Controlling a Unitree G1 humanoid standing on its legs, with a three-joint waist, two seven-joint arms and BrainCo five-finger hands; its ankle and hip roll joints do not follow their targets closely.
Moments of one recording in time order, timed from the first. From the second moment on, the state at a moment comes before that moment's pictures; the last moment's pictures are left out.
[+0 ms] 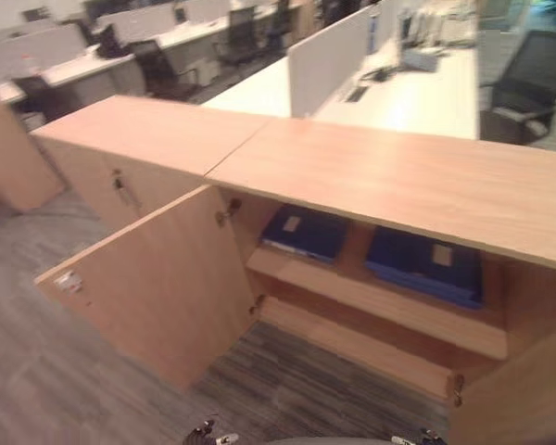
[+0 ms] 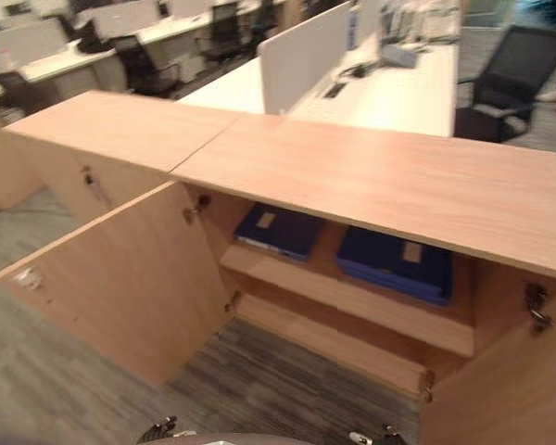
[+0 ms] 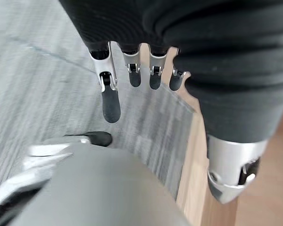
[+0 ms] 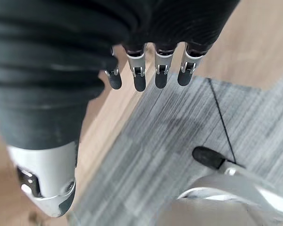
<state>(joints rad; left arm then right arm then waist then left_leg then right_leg) 0.08 0.20 -0.23 1.22 -0.13 -0.19 -0.03 0.09 -0.31 0.19 1.22 0.18 -0.14 -0.09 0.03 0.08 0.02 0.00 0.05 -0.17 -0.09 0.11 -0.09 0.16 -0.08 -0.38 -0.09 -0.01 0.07</state>
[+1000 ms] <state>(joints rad) 0.03 0.30 -0.22 1.23 -0.15 -0.19 -0.01 -0.01 -0.23 0.16 1.25 0.26 -0.14 -0.07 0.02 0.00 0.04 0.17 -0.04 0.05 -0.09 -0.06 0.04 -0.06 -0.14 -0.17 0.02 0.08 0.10</state>
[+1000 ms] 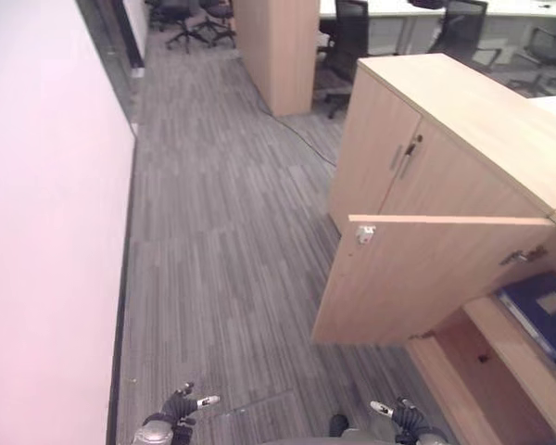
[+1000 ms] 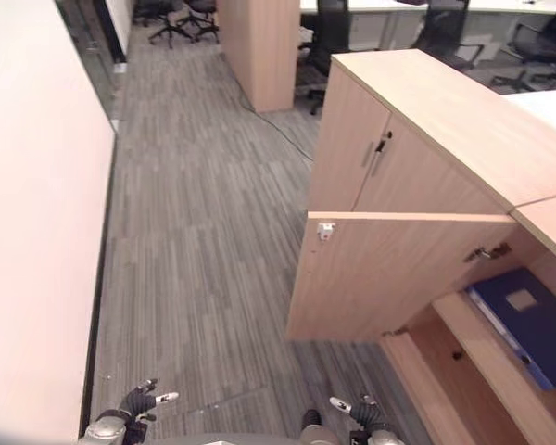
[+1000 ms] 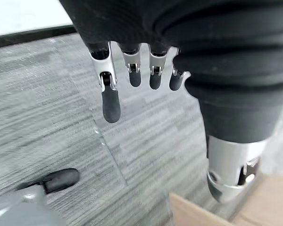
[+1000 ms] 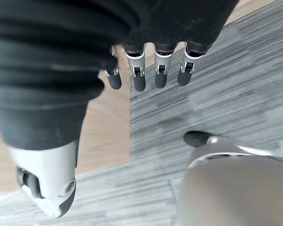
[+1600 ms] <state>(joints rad) 0.02 0.24 -0.24 1.16 -0.13 -0.19 -0.01 0.07 -0.26 0.16 1.25 0.25 -0.13 -0.06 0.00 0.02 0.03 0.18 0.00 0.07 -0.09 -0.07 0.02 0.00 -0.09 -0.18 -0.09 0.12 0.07</state>
